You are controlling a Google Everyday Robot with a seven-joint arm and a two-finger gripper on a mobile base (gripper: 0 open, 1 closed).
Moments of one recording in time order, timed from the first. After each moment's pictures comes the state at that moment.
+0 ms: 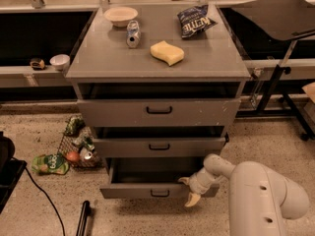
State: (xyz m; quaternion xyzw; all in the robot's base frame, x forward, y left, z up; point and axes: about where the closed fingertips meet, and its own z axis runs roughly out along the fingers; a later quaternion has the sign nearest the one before) arm 0.558 -0.144 0.173 -0.76 0.59 0.22 0.17
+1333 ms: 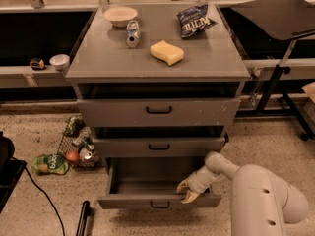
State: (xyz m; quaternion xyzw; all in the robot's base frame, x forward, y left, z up) arm 0.557 -0.127 0.190 -0.78 0.53 0.25 0.20
